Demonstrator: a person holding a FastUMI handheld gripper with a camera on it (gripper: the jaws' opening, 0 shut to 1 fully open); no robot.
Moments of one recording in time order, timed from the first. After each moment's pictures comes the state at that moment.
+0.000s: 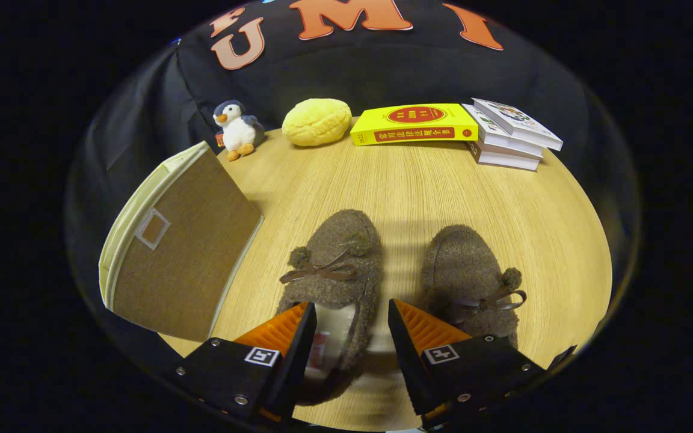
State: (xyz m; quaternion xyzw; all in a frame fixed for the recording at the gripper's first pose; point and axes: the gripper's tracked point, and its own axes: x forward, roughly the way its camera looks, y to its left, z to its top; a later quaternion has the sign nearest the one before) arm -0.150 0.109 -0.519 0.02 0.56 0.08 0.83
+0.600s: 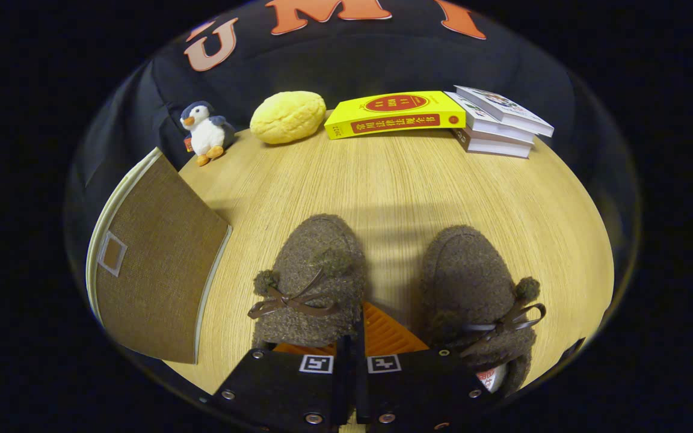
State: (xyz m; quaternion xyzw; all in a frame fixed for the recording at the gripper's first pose) arm -0.135 0.101 -0.532 0.04 0.57 0.01 0.82
